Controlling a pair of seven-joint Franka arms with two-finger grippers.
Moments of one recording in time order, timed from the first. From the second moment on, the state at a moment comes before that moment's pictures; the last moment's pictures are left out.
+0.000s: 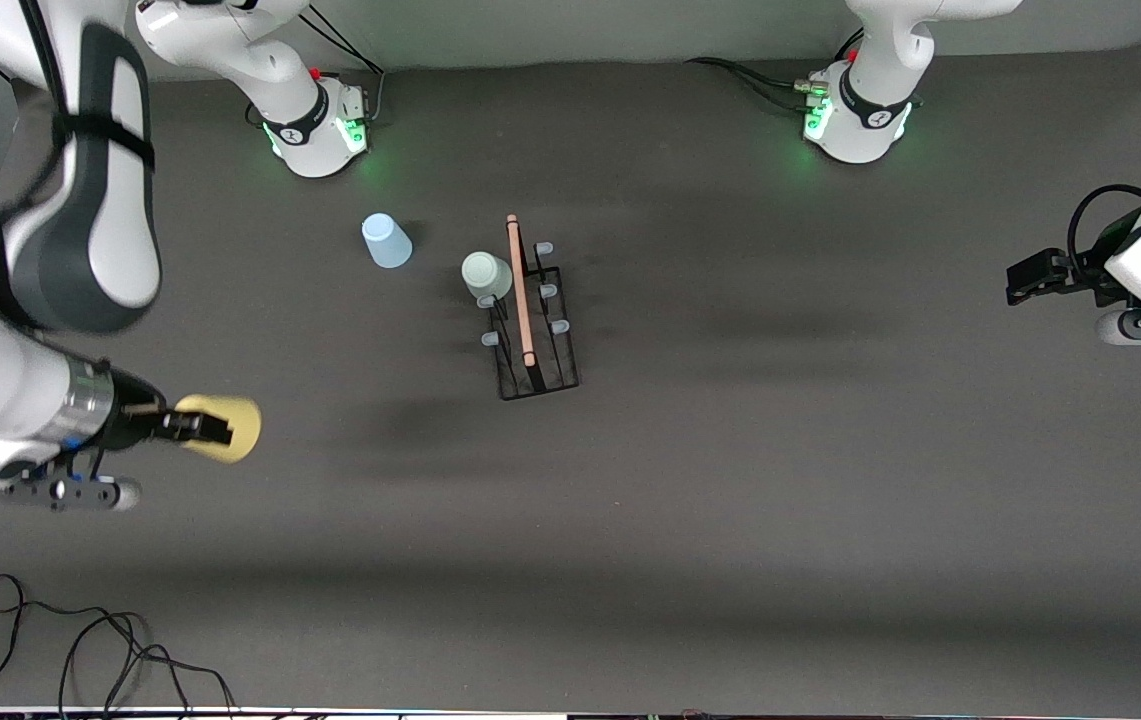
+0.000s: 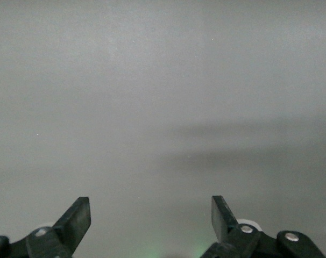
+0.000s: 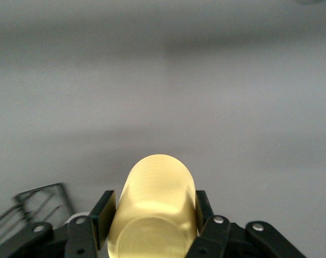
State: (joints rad) left arm -0.07 0.00 0.07 -1.72 0.02 1.62 0.04; right arm 0.59 0.44 -0.62 -1.36 0.33 1.63 0.17
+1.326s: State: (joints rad) left arm -0.07 0.00 0.07 -1.72 0.02 1.62 0.04; right arm 1.12 0.43 -0.61 -1.70 0.33 1.98 1.20
